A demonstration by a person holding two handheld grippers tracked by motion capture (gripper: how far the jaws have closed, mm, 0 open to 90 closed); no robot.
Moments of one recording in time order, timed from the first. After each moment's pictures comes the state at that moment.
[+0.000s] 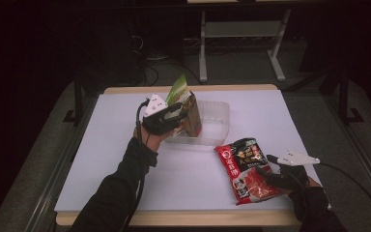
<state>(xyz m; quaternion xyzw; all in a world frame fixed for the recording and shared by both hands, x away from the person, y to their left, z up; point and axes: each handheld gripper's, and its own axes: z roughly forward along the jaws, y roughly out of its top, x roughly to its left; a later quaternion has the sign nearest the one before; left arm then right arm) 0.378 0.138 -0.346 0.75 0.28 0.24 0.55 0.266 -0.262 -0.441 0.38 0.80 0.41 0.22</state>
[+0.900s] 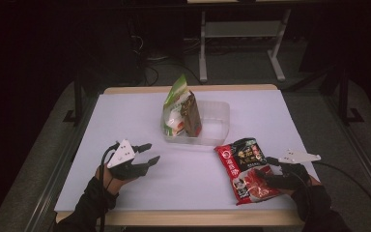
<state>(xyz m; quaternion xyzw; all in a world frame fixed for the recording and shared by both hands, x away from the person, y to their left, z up) 0.285 0.230 -0.406 0.82 0.22 0.22 0.48 0.269 -0.266 -0.441 0.39 0.81 0.41 0.17</state>
